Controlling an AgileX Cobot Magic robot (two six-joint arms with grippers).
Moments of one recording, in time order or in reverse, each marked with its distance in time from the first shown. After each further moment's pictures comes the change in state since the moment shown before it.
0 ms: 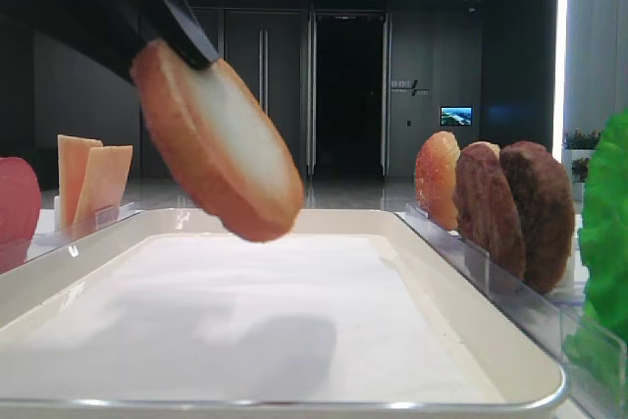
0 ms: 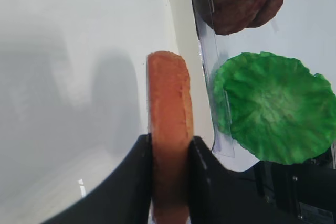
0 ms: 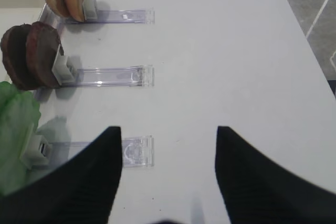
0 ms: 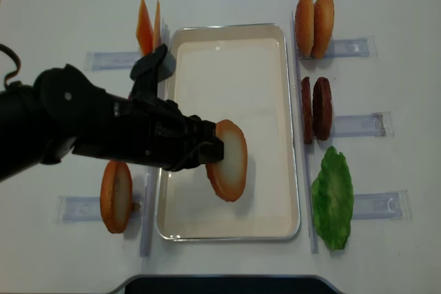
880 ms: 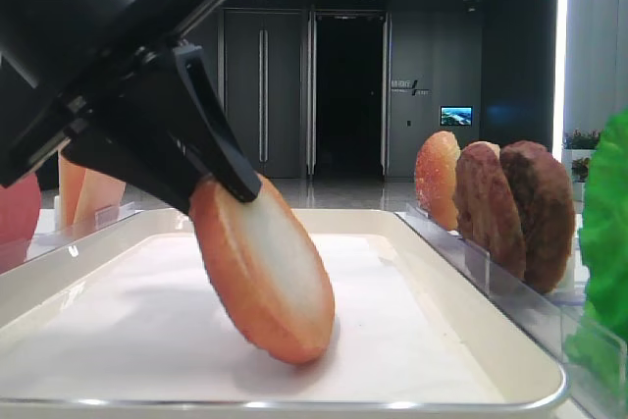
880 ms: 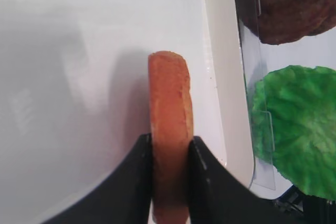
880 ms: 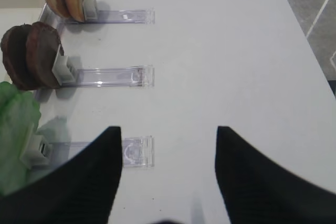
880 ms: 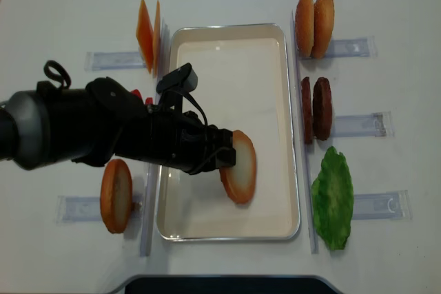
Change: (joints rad) left arm 0.000 0.224 -0.001 -0.319 -0.072 0.356; right arm 0.000 0.000 0.000 0.000 0.000 0.000
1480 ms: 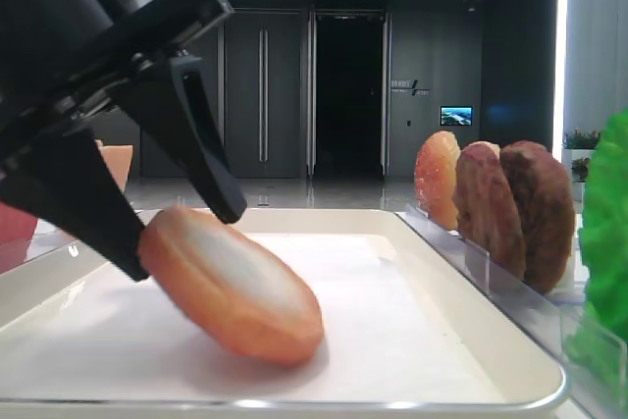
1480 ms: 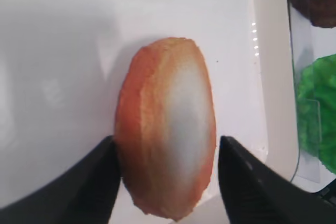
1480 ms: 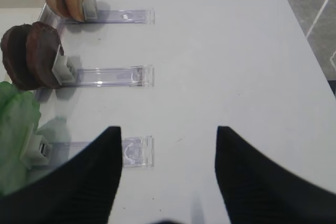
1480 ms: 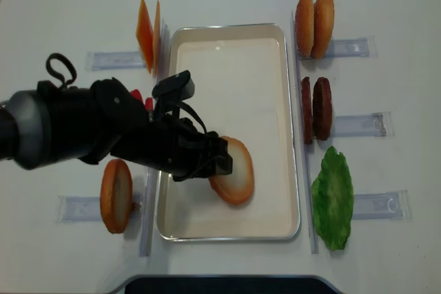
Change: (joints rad) left arm 0.000 0.001 -0.002 0.280 -0.012 -0.252; right arm 0.000 0.000 0.000 0.000 0.000 0.000
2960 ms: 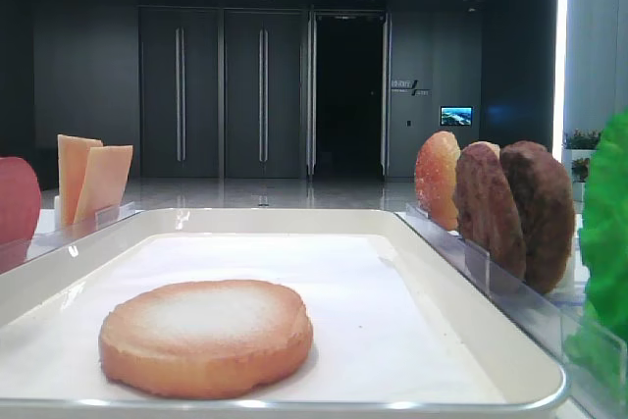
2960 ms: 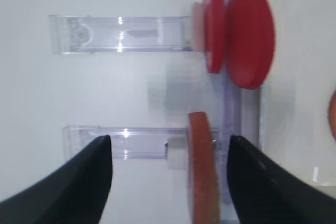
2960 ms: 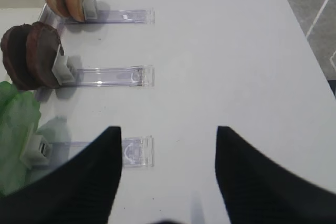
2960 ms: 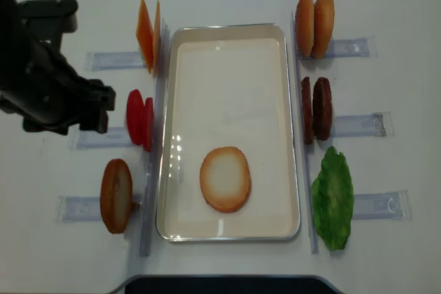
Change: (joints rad) left arm 0.272 -0.341 -0.246 1.147 0.691 -0.791; right arm 0.000 0.000 0.000 0.000 0.000 0.000
